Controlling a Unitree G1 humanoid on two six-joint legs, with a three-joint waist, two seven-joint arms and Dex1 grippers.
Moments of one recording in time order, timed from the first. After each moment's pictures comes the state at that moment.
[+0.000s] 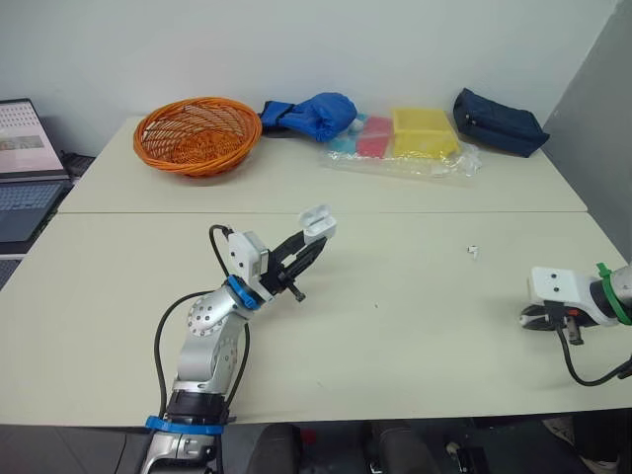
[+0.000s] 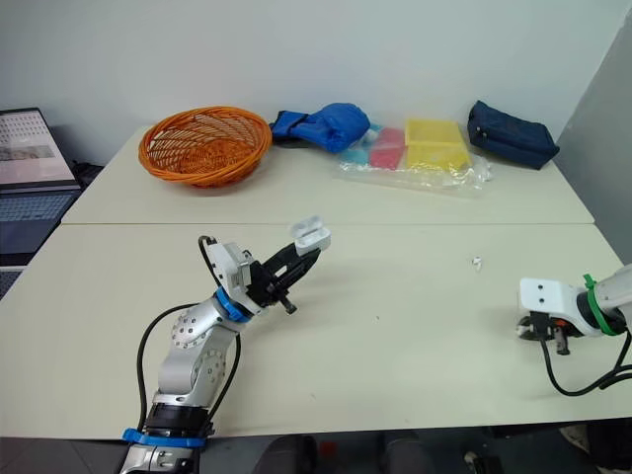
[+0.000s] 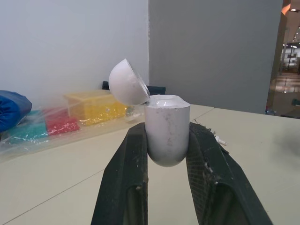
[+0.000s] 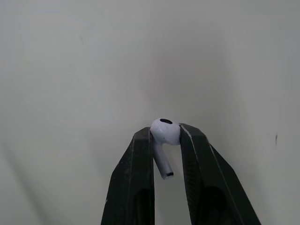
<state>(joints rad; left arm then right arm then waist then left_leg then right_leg) -0.25 0.22 0.03 0.03 -0.39 -0.11 -0.81 -0.38 -1.22 0.25 0.29 -0.03 0.06 1.36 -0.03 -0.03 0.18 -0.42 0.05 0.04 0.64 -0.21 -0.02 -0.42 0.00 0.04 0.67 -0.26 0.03</state>
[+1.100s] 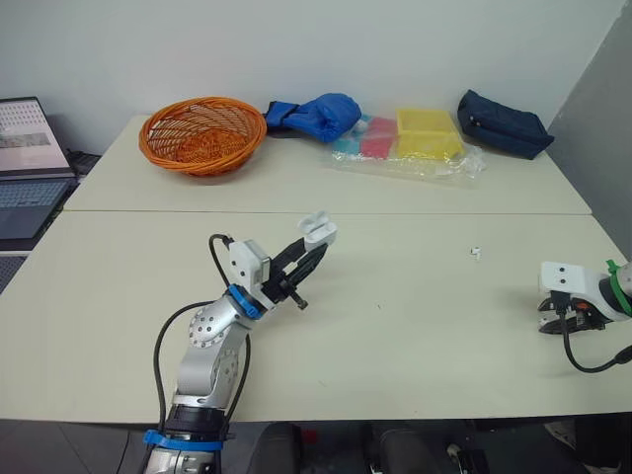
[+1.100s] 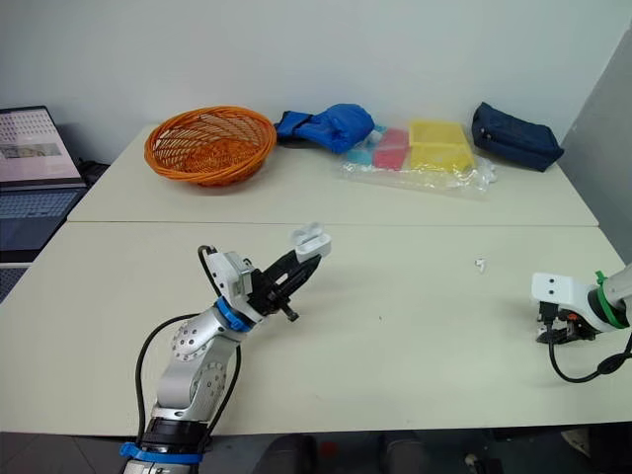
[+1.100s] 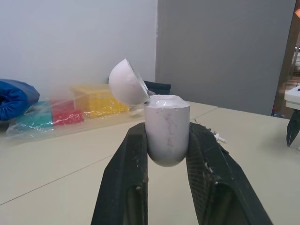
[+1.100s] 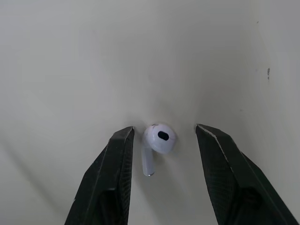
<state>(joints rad) -0.21 0.22 0.00 -0.04 -0.39 -0.07 -0.77 -0.48 -1.15 0.24 0.47 -0.13 0.14 1.41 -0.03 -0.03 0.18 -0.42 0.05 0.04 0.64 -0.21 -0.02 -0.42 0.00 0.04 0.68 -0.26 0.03</state>
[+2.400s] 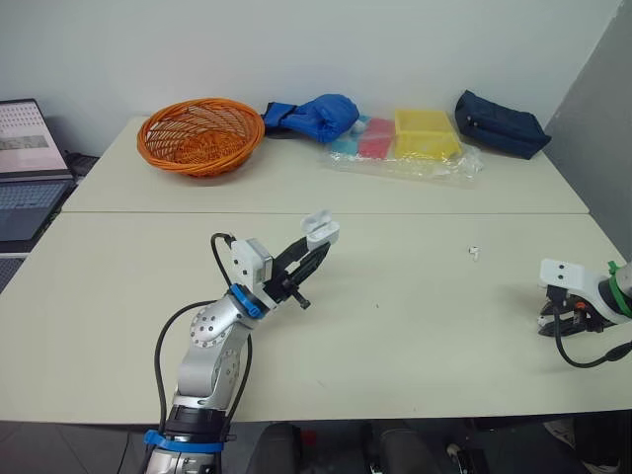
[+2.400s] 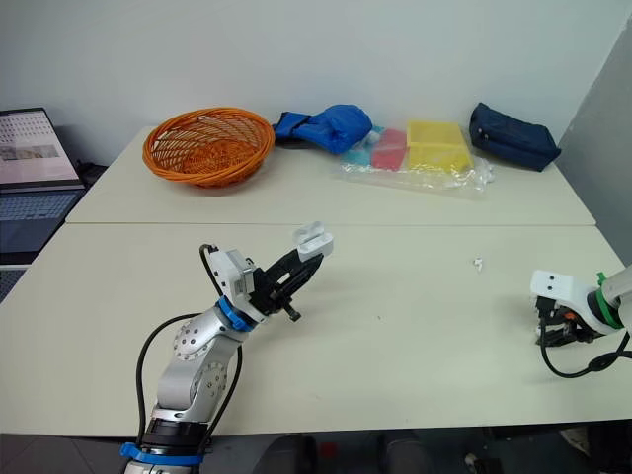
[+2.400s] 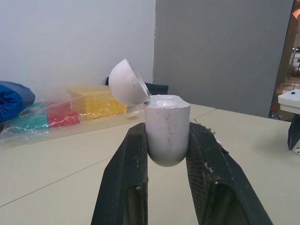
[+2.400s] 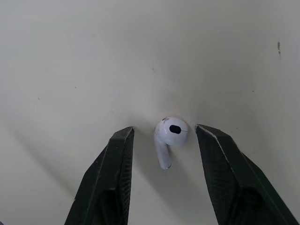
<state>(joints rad) -0.20 0.22 -0.01 -0.07 -0.39 -0.05 -0.75 -0.48 -1.14 0.24 0.40 -0.14 0.35 1.42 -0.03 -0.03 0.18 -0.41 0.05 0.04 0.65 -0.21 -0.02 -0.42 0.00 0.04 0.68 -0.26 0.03</state>
